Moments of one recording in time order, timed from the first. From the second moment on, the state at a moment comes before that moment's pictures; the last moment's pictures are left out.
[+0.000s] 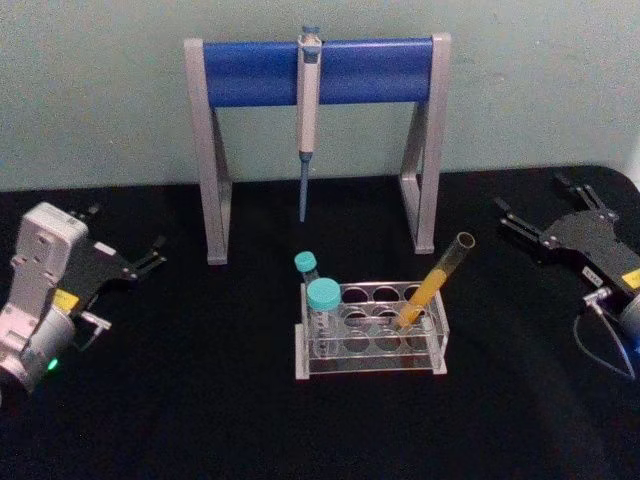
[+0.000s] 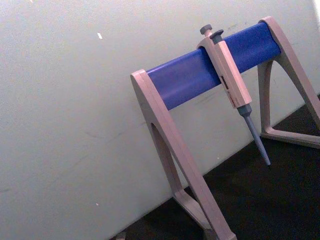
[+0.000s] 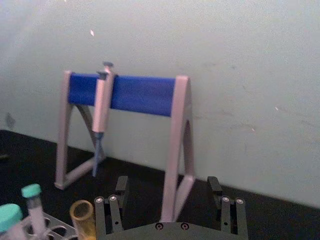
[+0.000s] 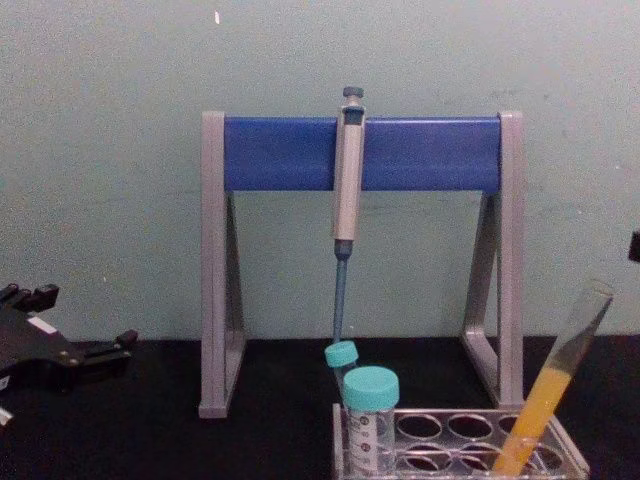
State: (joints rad) left arm -0.20 0.60 0.45 -1.41 -0.25 -0.12 0.03; right arm -0.02 0.49 -0.12 -1.71 0.48 0.00 0.28
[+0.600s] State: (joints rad) left arm -0.20 0.60 0.45 -1.41 -0.25 -0.12 0.03; right arm -0.01 0.43 -0.11 -1.61 0.40 0.02 0.24
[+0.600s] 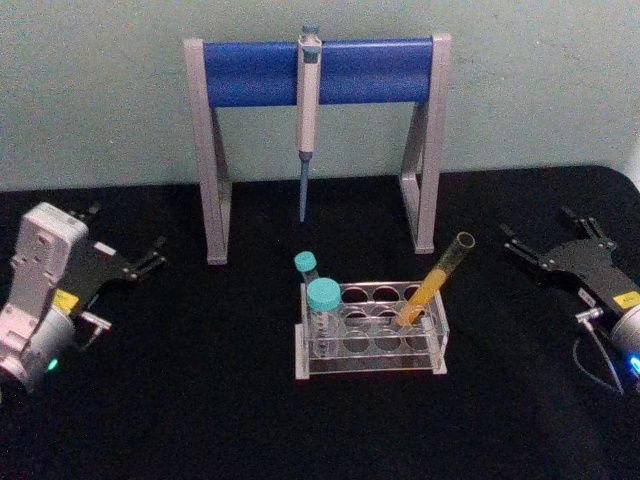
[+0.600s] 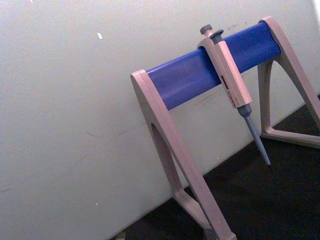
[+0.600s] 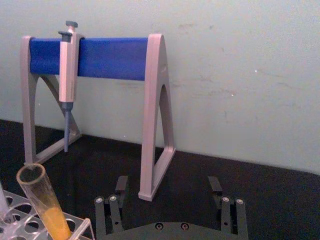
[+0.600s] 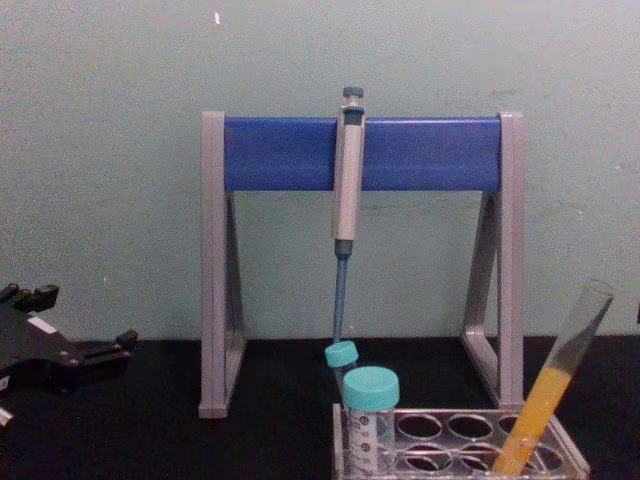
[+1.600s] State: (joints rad) left arm -0.20 0.60 0.45 -1.41 -0.25 -0.12 0.03; right arm 0.01 0.41 -0.12 -1.55 0.37 0.02 0.30
